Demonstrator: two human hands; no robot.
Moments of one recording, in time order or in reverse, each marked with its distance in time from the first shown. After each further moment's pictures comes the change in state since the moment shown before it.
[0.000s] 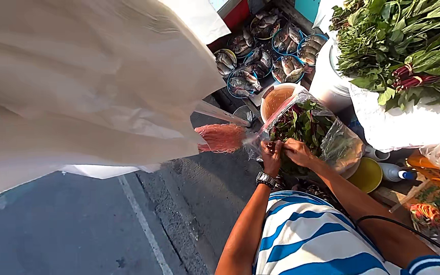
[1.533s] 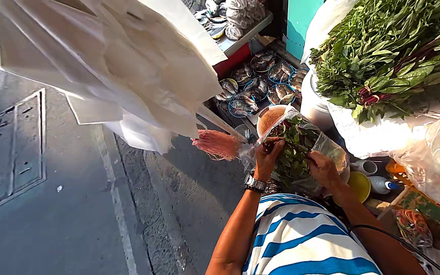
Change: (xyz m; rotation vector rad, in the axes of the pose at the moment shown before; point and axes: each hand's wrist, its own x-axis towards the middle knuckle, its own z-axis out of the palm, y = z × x) left_hand -0.025 0.112 0.021 -0.159 -0.301 0.225; right_hand -0.105 -0.029 -0.063 -0.364 0.486 -0.189
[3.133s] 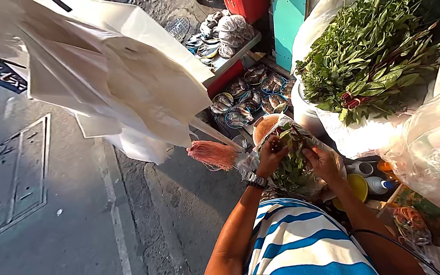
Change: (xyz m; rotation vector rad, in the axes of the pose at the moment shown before) left_hand 0.023 0.001 0.029 0.100 -0.237 -0.050; right_hand 0.018 0.002 -0.027 0.304 0.110 0.129
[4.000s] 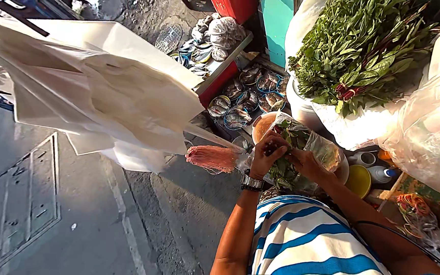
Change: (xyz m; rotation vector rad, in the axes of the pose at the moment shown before) left_hand -0.002 0.023 -0.008 -0.010 -0.180 0.206; right_hand 0.000 -0.013 0.025 -0.089 -0.219 -0.197
